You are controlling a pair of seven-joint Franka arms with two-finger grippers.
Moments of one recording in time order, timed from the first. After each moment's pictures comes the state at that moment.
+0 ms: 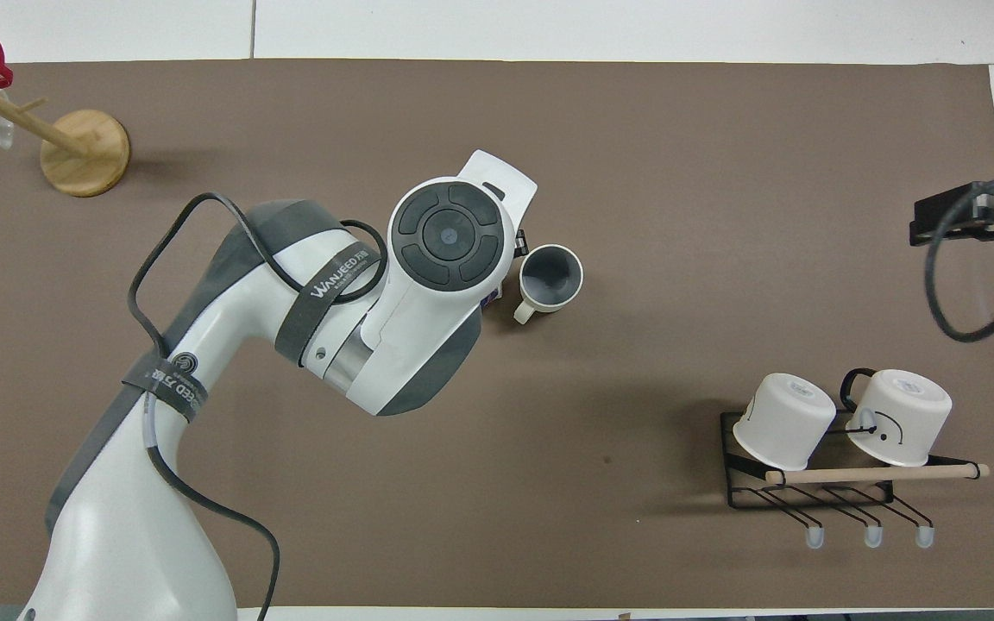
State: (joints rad) left arm -0.70 0.33 0.01 -1.60 0.13 2.06 -0.90; right arm 0.01 -0.01 0.00 -1.50 -0.05 1.52 0.11
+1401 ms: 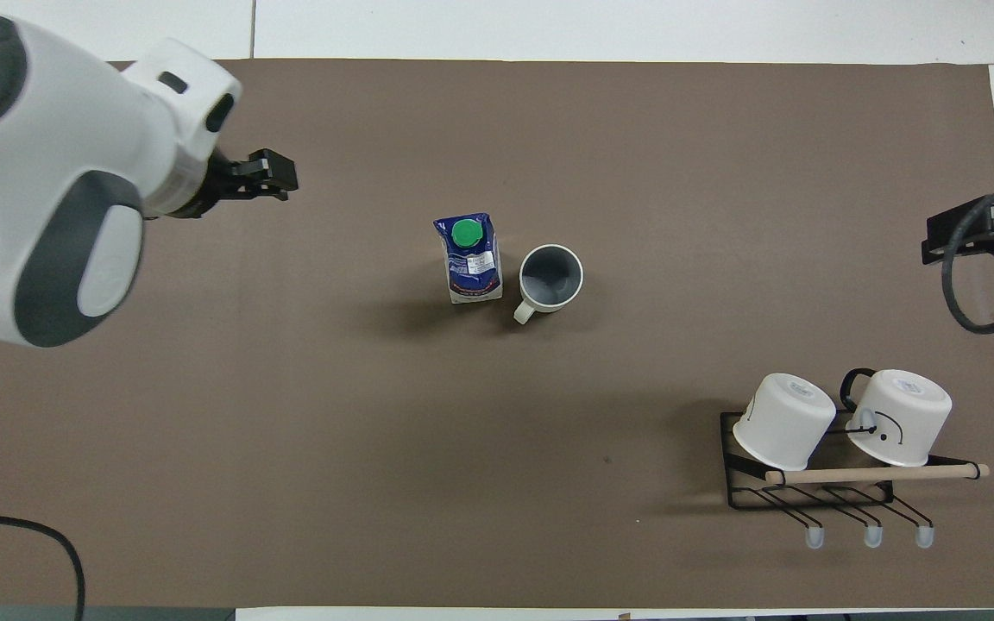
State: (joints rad) left arm -0.31 0.14 0.03 -1.63 0.04 1.89 -0.39; right arm -0.01 0.01 0.00 -1.51 -0.04 1.47 0.10
